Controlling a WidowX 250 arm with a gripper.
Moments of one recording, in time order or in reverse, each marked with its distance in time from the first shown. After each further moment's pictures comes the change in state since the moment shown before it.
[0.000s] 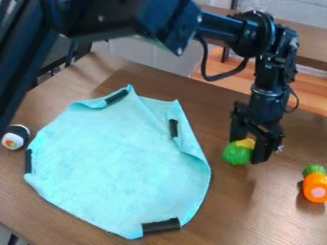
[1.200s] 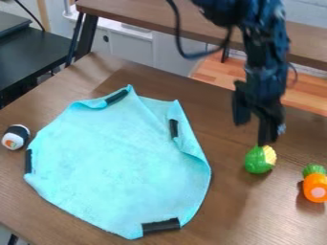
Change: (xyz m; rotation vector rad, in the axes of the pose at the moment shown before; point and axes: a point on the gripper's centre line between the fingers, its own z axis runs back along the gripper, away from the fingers) arm -0.004 0.003 0.047 0.012 -0.240 -0.079
